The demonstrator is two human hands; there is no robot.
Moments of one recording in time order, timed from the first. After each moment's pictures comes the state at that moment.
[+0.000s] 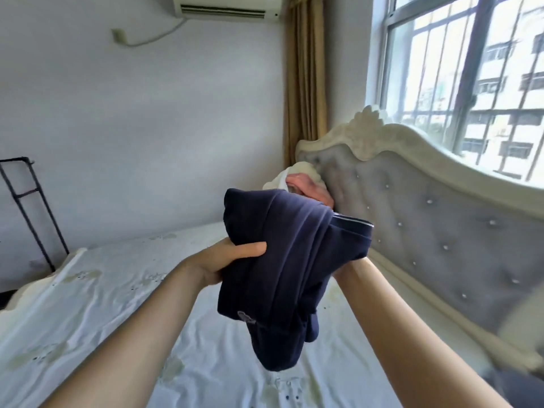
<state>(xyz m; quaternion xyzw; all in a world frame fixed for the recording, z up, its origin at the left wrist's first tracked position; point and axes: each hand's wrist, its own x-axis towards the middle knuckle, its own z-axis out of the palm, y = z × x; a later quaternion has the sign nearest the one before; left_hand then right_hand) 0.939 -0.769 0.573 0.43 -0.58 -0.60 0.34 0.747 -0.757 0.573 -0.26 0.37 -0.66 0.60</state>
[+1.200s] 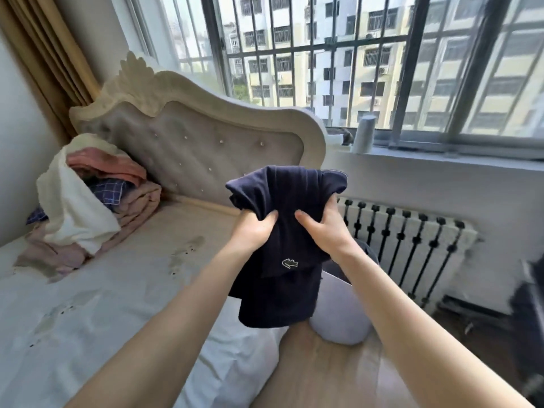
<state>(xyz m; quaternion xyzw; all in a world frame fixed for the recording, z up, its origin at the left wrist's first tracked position) 0.594 -0.656 0.479 0.37 -0.77 -0.46 0.24 0.494 -0.548 0.462 -0.33 0.68 -0.64 0.15</state>
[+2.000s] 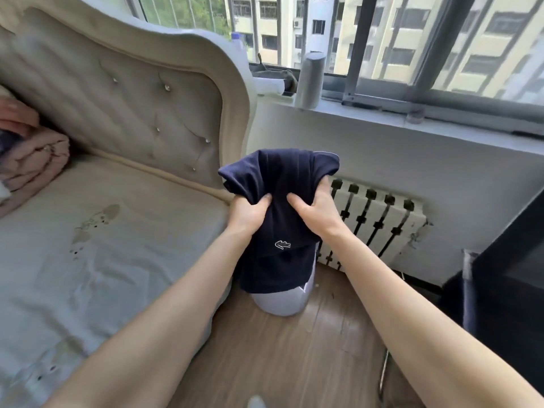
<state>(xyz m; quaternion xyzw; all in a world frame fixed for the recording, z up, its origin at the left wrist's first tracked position) 0.272 -0.597 0.369 0.44 -0.66 -0.57 0.22 0.183 -0.496 0.367 -0.29 0.73 -0.59 0.19</state>
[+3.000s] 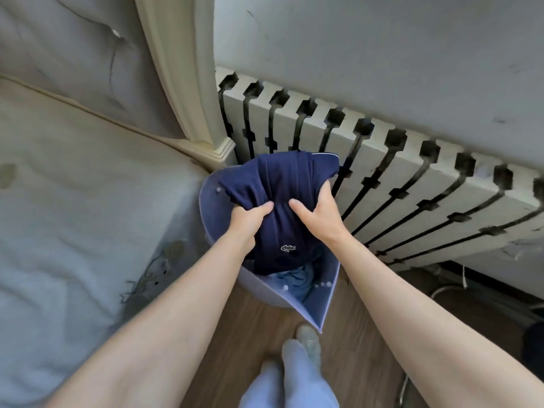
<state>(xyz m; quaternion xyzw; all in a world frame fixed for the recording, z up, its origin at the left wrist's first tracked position) 0.089 -0.761 0.031 0.57 -0.44 -0.69 0.12 -0.006 -0.654 0.033 -0.25 0.79 -0.50 0.26</state>
